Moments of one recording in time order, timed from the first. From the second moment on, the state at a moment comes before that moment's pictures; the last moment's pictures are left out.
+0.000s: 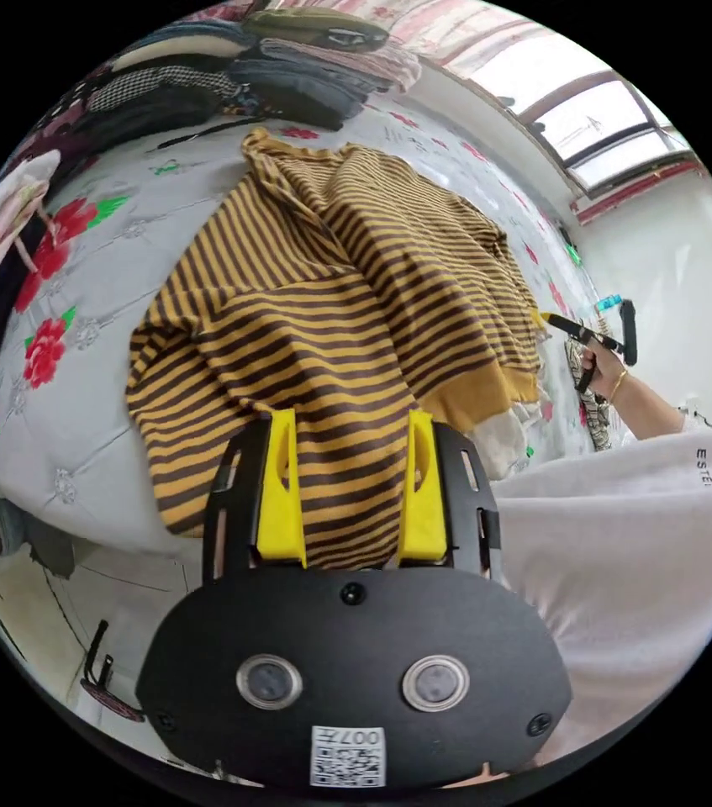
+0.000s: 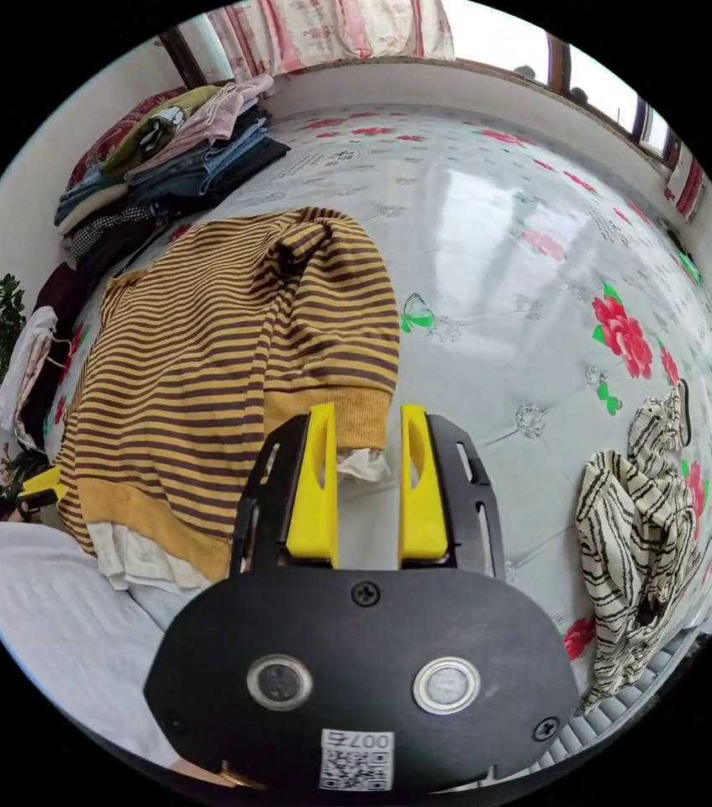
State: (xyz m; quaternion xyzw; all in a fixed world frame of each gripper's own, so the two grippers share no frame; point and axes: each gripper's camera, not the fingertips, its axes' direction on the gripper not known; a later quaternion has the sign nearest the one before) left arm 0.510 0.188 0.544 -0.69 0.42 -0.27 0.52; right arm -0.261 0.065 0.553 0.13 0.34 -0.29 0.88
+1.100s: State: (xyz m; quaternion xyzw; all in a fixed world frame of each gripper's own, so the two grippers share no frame) left arm 0.431 0.152 0.480 -0.75 0.43 -0.12 0.49; right arm -0.205 0.305 0.631 0.07 0.27 -0.35 0.89
